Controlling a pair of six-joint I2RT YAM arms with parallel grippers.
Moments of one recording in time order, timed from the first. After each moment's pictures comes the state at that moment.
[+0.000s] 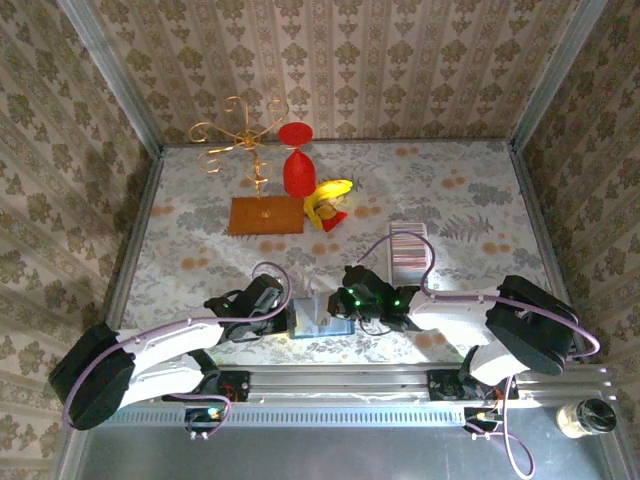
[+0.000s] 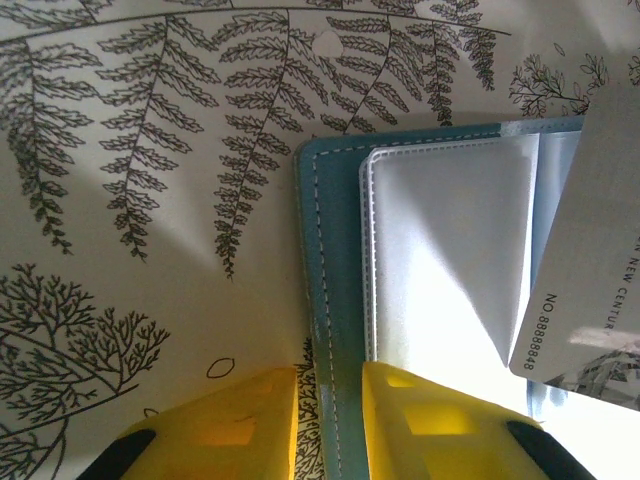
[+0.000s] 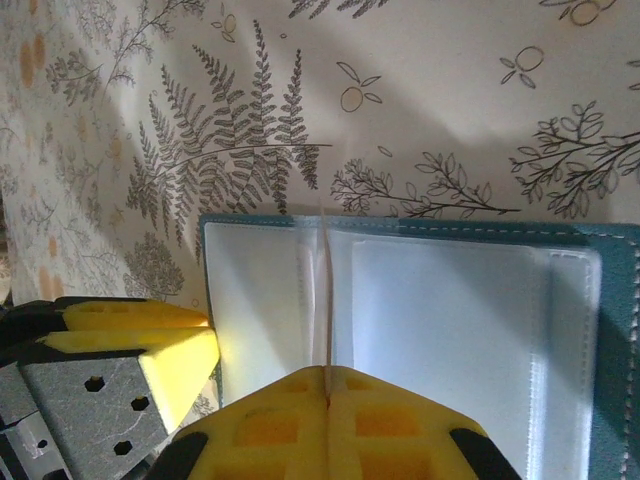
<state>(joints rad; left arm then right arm) -0.87 1.08 0.36 -0.28 0.12 -0.85 0.96 1.48 0.60 0.10 -0.07 1.10</state>
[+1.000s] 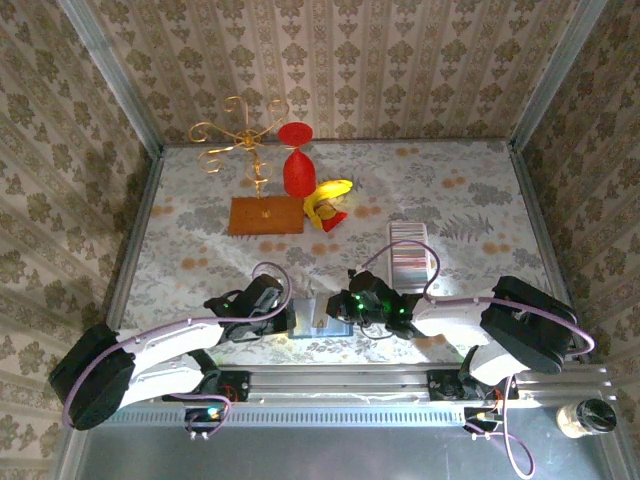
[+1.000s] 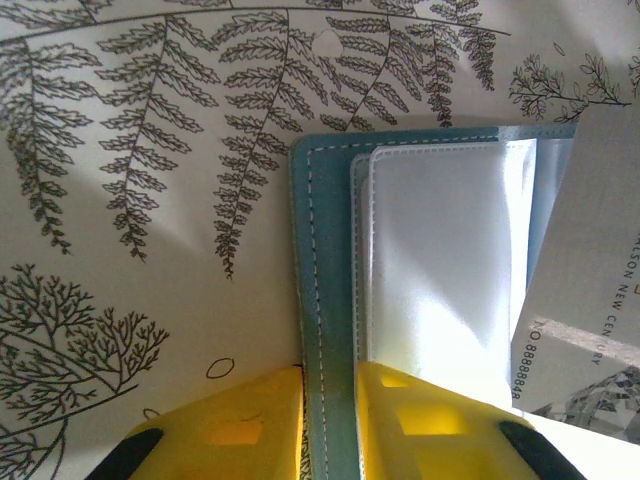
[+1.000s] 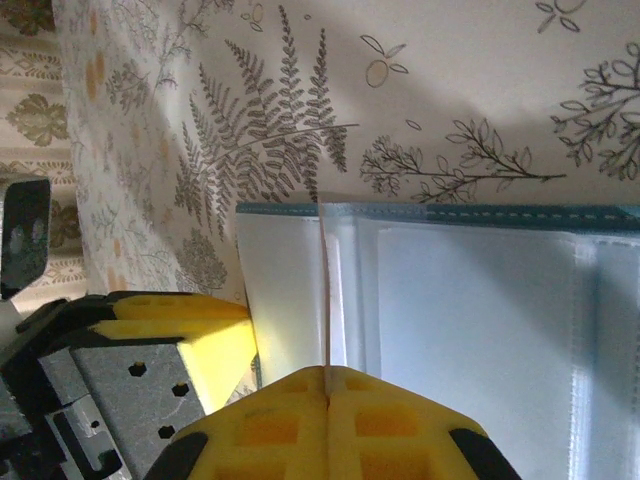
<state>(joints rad) -0.87 1.08 0.36 -0.28 0.12 -0.85 0.96 1.49 0.50 0.32 -0.11 1.21</state>
